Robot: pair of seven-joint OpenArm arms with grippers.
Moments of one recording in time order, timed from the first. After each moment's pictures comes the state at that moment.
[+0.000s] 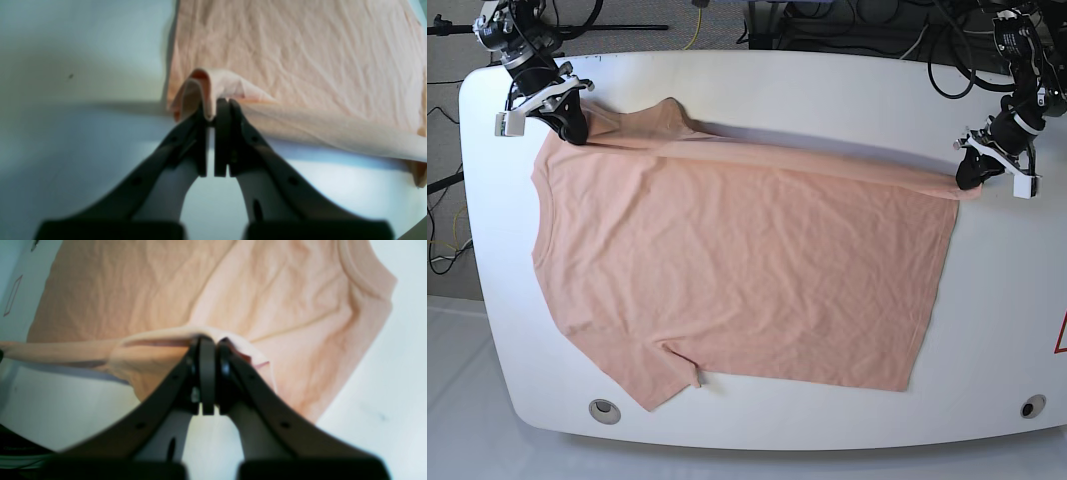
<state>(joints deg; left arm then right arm) 16.1 -18.4 -32.1 89.2 -46.6 -31.9 47.1 -28.4 5.0 41.3 101.9 50.4 39.9 -46.5</state>
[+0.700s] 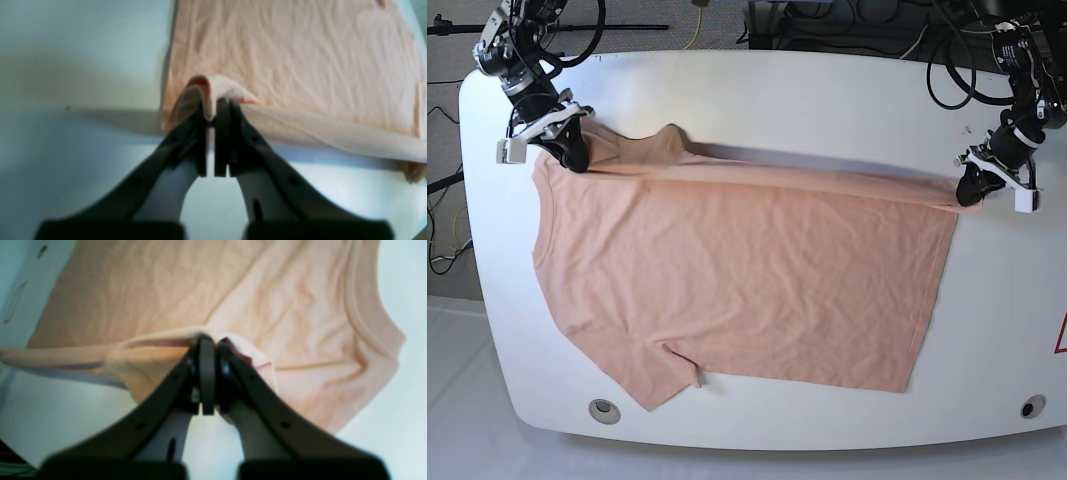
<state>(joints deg) 11.8 -17.8 -31.8 87.9 -46.4 -31.6 47.1 -20.8 5.5 39.7 98.7 46.9 39.7 -47.0</state>
